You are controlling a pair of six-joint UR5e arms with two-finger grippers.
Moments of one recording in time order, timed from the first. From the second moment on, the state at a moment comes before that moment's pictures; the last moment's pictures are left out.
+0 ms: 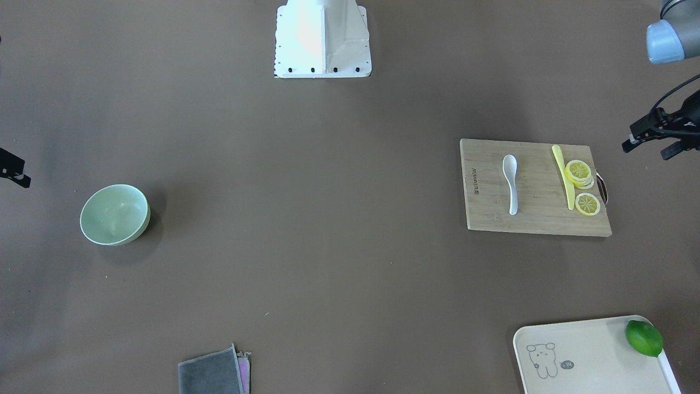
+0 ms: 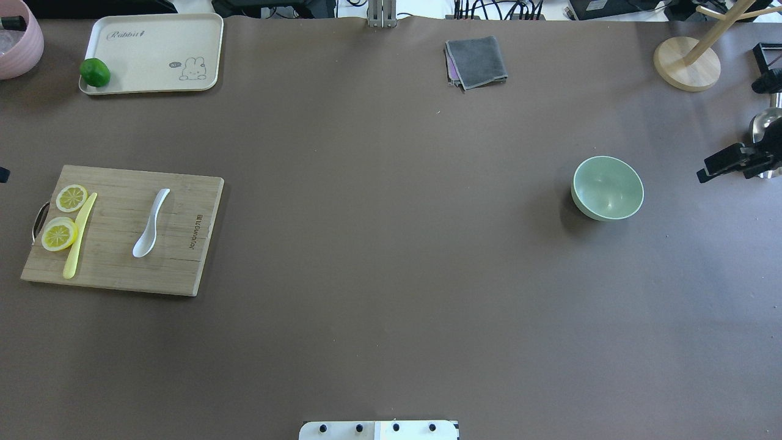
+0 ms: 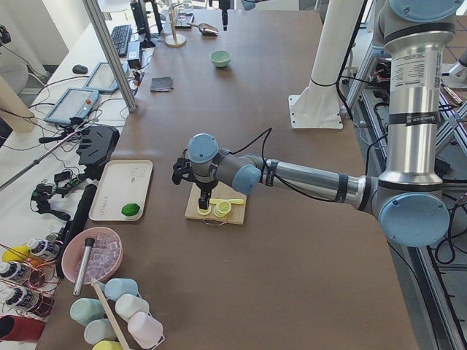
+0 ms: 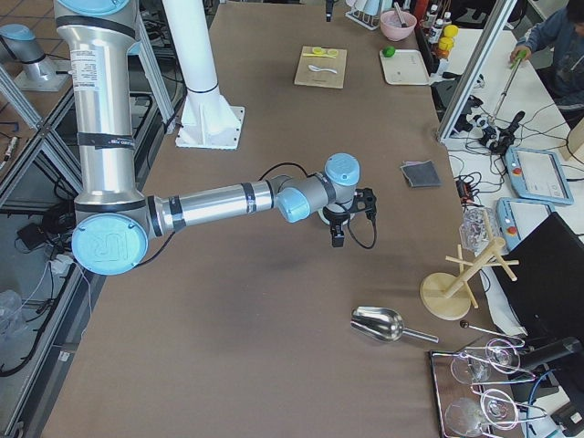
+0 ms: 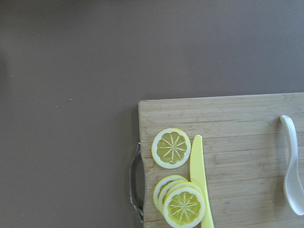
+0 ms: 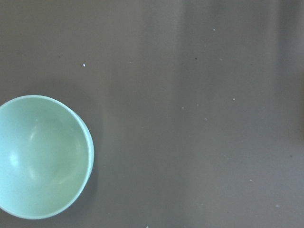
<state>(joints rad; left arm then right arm) -1.25 -1.57 -1.77 -1.85 -2.44 -0.47 1.17 -1.54 1.72 -1.25 2.32 0.52</state>
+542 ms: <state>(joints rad) -1.04 -1.70 -1.77 -1.85 -2.31 -0.73 1.06 -1.44 1.60 -1.18 2.26 0.68</state>
